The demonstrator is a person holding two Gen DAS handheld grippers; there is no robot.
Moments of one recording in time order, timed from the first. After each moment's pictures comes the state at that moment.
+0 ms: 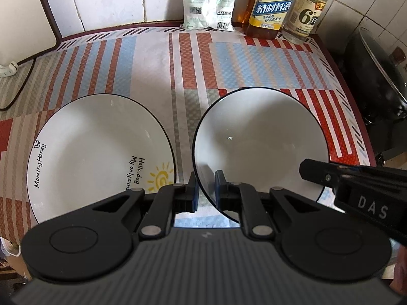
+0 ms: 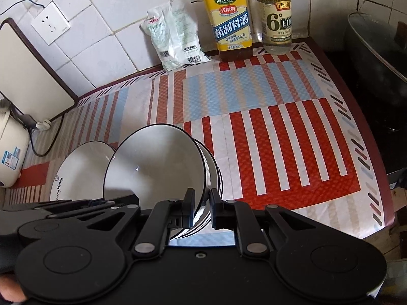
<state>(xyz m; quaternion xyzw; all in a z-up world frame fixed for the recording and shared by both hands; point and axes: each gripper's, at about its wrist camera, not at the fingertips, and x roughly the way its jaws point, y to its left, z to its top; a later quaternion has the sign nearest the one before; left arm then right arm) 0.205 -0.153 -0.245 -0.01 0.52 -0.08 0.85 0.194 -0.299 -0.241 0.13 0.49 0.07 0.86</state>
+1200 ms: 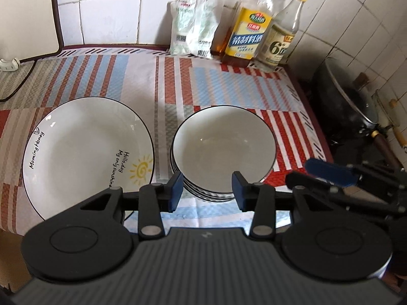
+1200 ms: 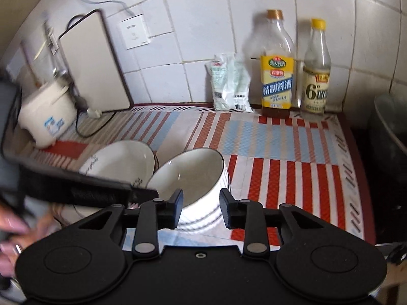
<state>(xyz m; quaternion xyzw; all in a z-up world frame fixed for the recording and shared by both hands) 0.150 -0.142 -0.214 -0.07 0.45 -0.12 0.88 0.123 -0.316 -0.216 0.02 0.36 0.20 0.91</state>
